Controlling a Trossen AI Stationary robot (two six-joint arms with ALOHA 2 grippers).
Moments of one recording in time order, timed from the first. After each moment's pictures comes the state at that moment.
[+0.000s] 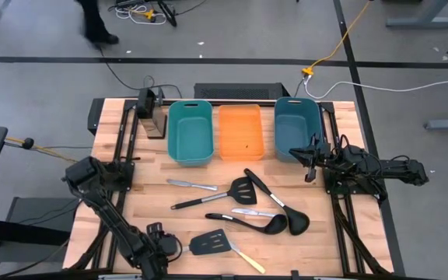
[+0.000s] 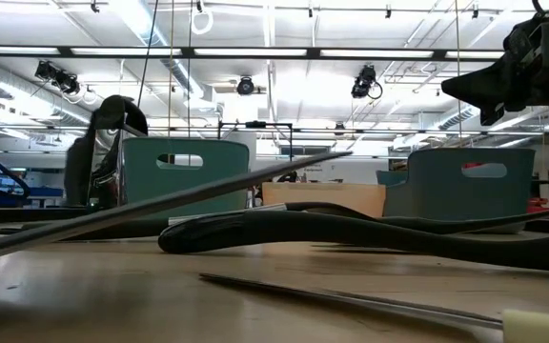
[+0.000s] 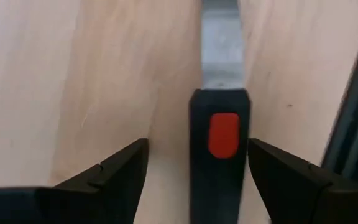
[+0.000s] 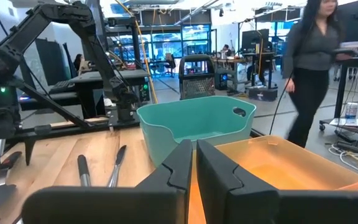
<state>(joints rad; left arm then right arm) -0.98 1.89 1.16 -0.64 -0.18 -1.20 -0.02 0.01 0.02 0.06 0.22 0.05</state>
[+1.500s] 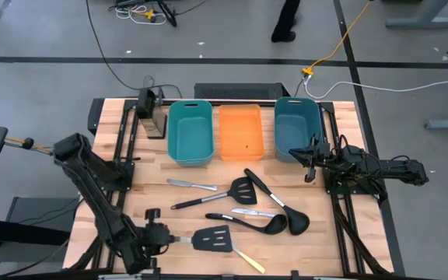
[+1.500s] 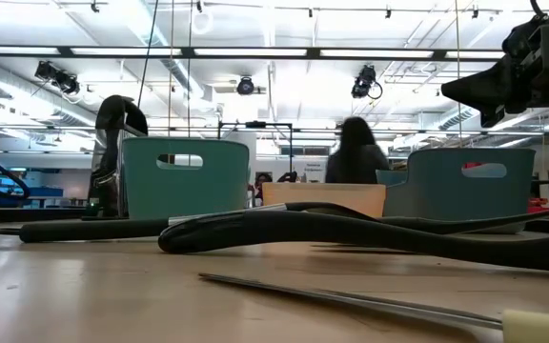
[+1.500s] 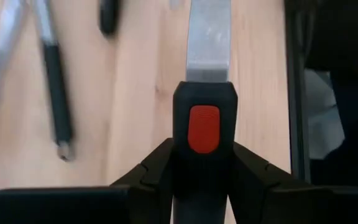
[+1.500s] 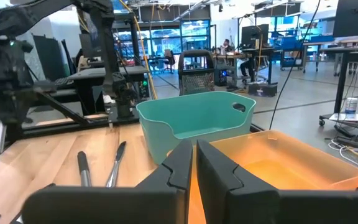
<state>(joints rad) -0.98 1.55 1.15 -0.80 -0.46 -0.93 -0.02 0.01 0.02 0.05 0.22 0.06</state>
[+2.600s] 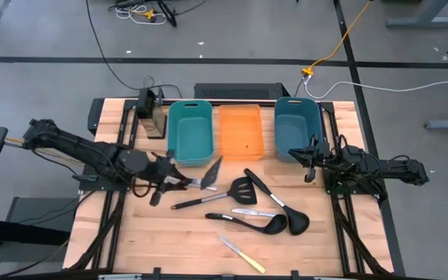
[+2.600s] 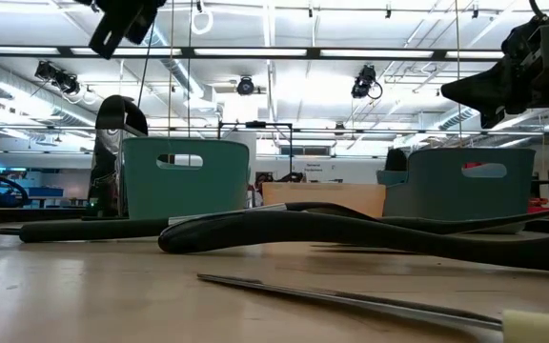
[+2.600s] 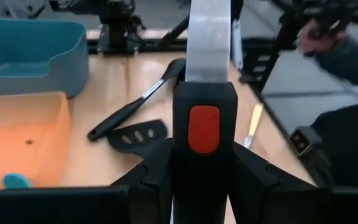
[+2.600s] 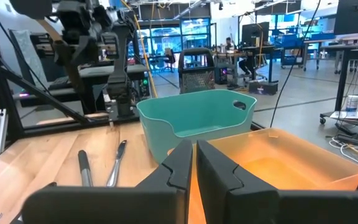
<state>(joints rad) -0.31 0.86 0.66 -0.13 -0.09 -0.14 -0.02 0.01 0.02 0.04 0.22 0.06</state>
